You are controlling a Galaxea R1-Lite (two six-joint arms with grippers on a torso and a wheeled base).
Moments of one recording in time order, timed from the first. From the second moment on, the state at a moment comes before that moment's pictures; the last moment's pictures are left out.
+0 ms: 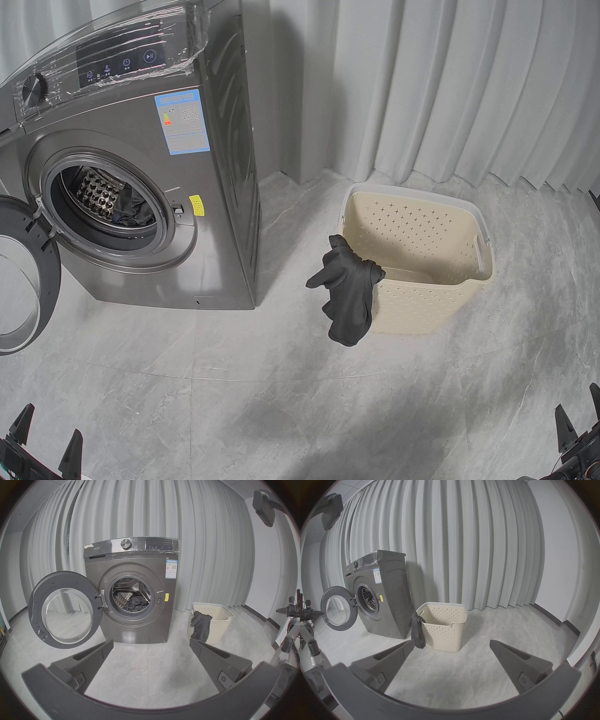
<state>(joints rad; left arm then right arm) 0.00 0.01 -0.02 0.00 -0.02 0.00 0.00 0.01 -0.02 0.00 -0.01 0.01</state>
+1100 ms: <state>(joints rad) 0.00 0.02 -0.02 0.00 -0.02 0.00 0.00 0.07 -0.17 -0.04 0.07 0.03</state>
